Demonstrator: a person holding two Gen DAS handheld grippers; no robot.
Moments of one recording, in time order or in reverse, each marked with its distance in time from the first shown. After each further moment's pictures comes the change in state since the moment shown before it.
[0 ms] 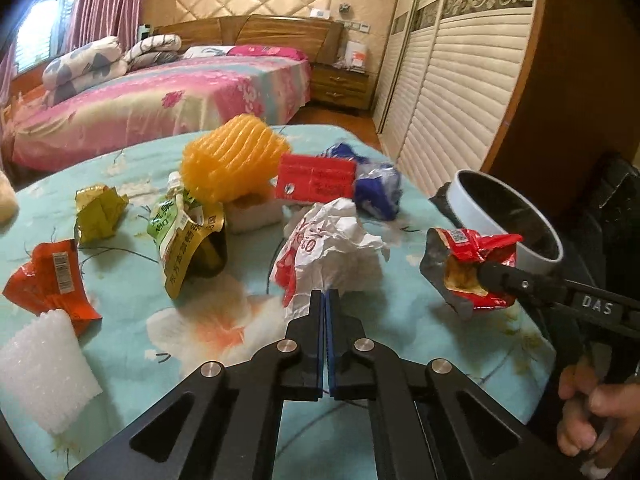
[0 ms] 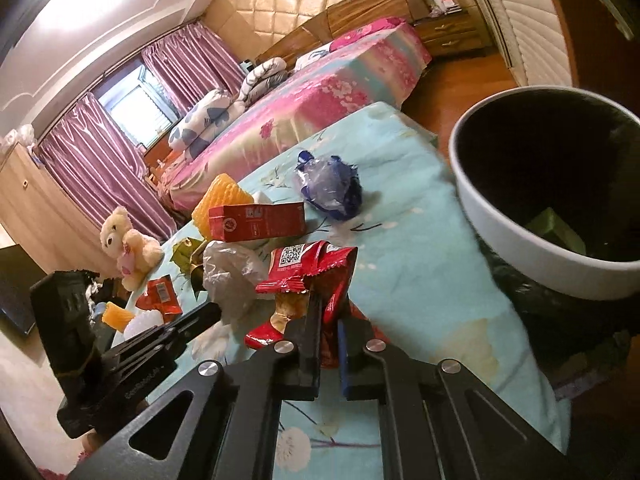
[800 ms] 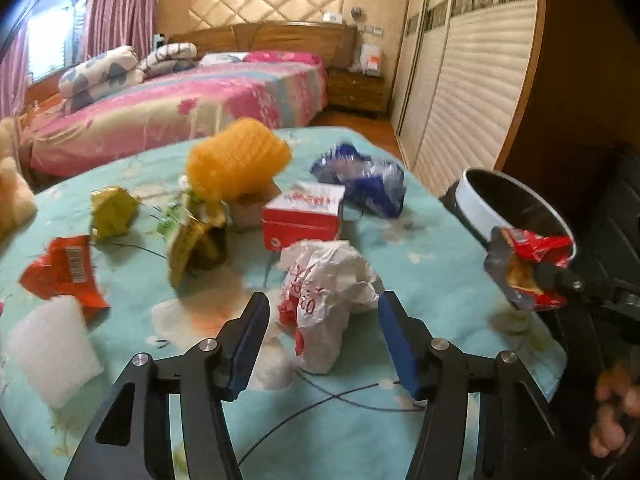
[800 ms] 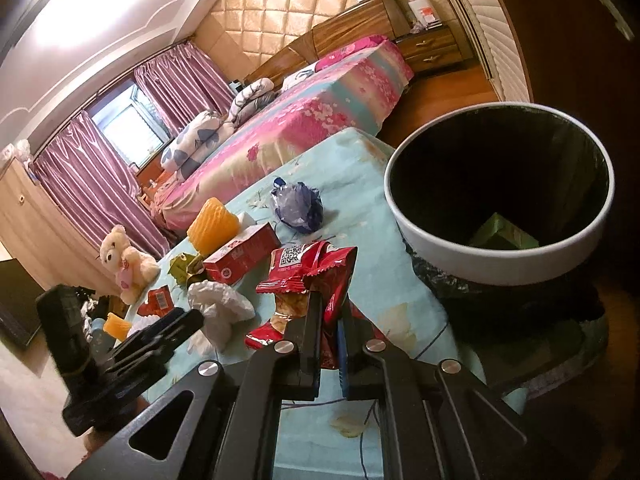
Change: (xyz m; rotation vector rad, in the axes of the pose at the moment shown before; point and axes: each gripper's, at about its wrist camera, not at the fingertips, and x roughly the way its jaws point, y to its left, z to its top) left arm 0.006 -0.021 -0.010 0.014 0.000 0.100; right arm -0.037 -0.027 -0.002 0.034 -0.055 -0.024
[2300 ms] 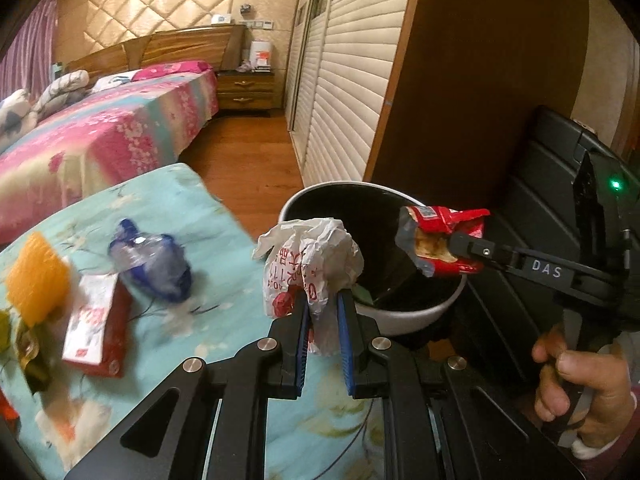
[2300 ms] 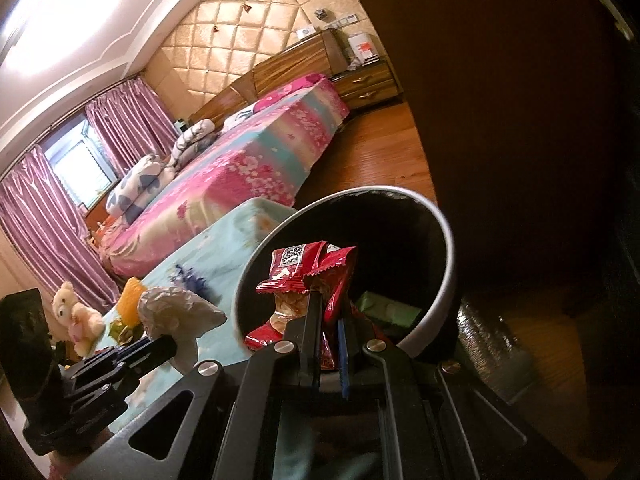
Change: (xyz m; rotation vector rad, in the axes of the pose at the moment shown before) left arm 0.050 -0.110 0.066 0.188 0.021 -0.293; right arm -0.046 -0.082 0.062 0.049 -0.132 -0.220
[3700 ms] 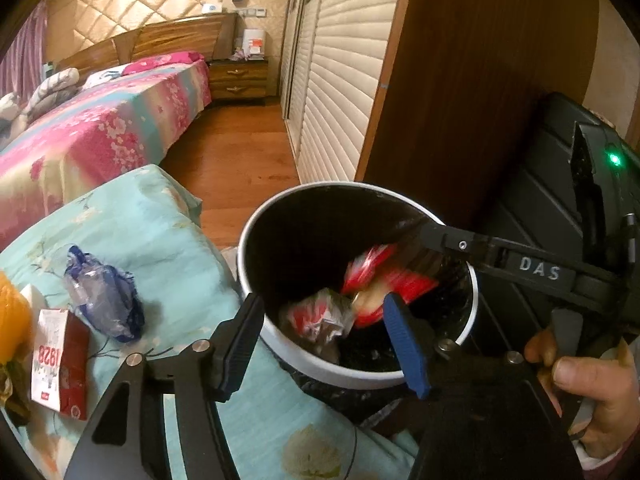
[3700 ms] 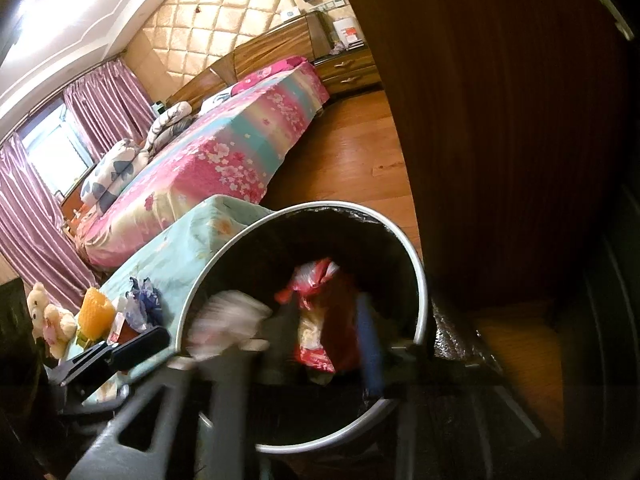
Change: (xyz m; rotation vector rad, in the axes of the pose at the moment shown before) left arm 0.044 -0.028 0.023 0.012 0.033 0.010; right arm 0.022 -0.015 0.026 -0.009 0.055 -0.075
